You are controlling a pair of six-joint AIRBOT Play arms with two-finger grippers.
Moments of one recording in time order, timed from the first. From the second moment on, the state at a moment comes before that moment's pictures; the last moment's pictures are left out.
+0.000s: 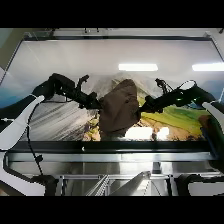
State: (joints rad) left arm -0.18 -1.77 1.36 -2.48 1.34 1.90; right arm 0.01 -1.61 1.08 -0.60 1.22 1.14
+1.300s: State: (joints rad) left arm 0.04 -1.68 1.75 -2.44 1.53 1.82; right arm -0.15 -1.33 1.16 -0.43 0.78 0.85
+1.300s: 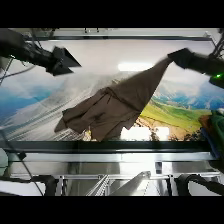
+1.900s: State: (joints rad) left arm 0.11 -1.42 1.13 -2.25 1.62 1.78; right arm -0.26 -1.42 1.08 -0.84 1.02 1.10
